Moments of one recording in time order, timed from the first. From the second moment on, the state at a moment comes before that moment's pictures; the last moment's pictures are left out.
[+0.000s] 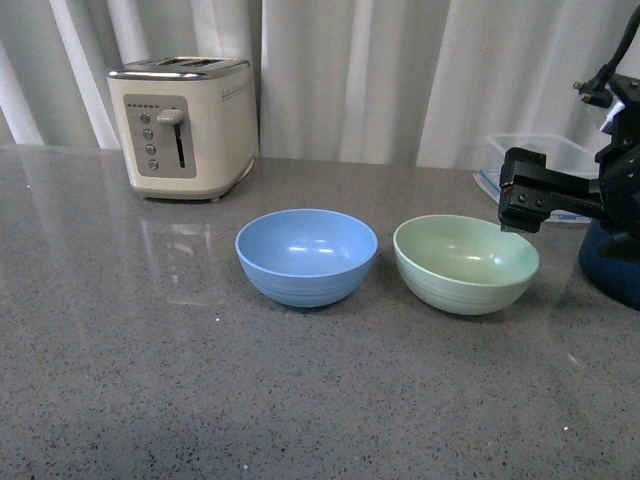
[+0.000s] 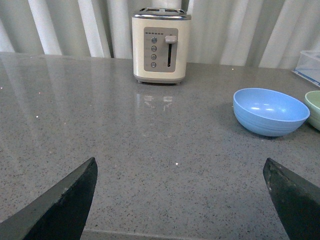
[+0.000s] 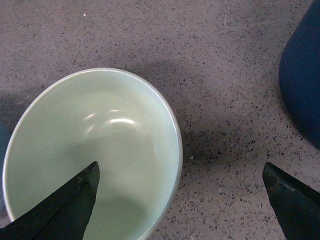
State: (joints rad) left arm 0.00 0.00 0.02 0.00 0.00 -0.01; right arm 0.15 1.73 1.10 -0.08 0.06 0.34
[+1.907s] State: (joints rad) left arm 0.00 0.00 0.02 0.00 0.00 -0.01; right arm 0.43 1.97 1.48 -0.15 0.12 0.34
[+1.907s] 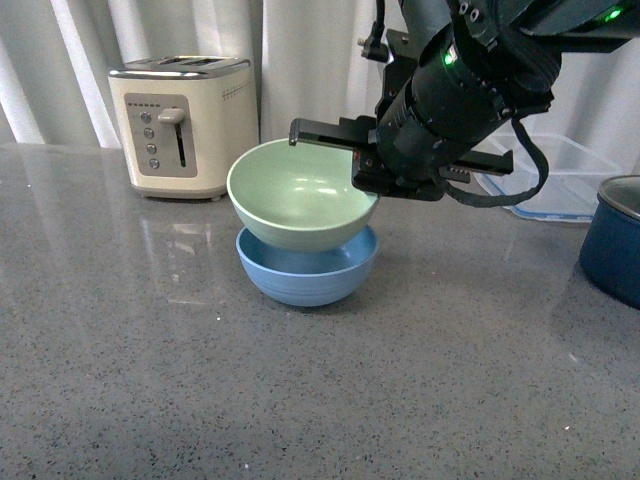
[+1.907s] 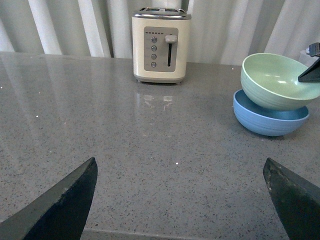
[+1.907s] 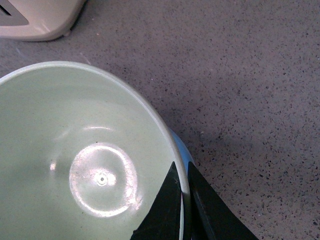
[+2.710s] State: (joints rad) left arm 0.00 0.00 0.02 0.00 0.00 -0.01; right arm 0.23 1.43 0.88 0.54 0.16 0.28
